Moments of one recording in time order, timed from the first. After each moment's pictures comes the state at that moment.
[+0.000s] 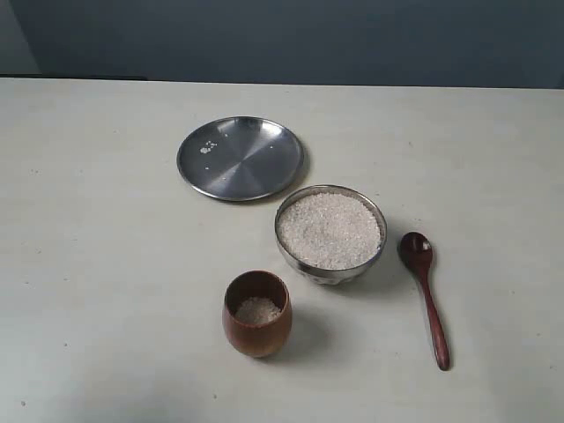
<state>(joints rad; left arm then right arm) -0.03 0.00 -0.02 0.00 0.36 0.01 0.01 0.00 0.00 0.35 -0.33 0.10</state>
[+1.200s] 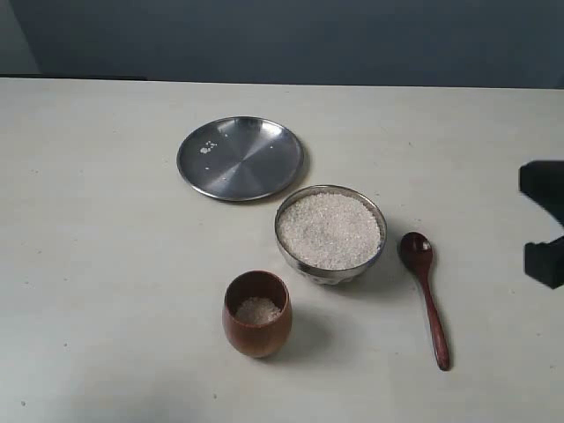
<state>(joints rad) -0.03 0.00 -0.02 0.00 0.36 0.01 0.44 0.64 -0.48 -0.05 0.41 -0.03</state>
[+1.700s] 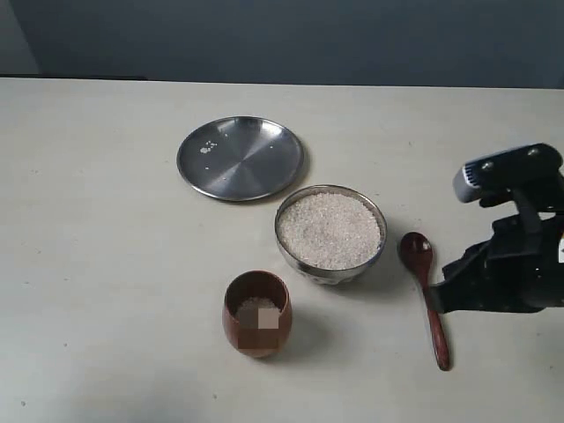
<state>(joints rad) -0.03 0.00 -0.02 0.00 0.36 0.01 0.46 1.11 -0.48 0.13 0.46 -0.03</state>
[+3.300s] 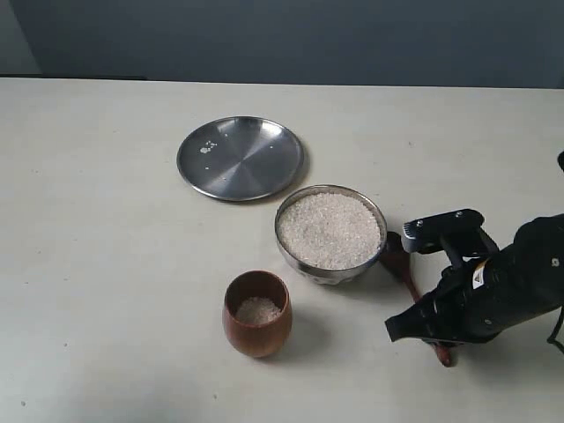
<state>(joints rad) -0.03 0.00 -0.02 0.00 0.36 0.01 0.46 1.58 -0.48 0.16 0.29 0.00</state>
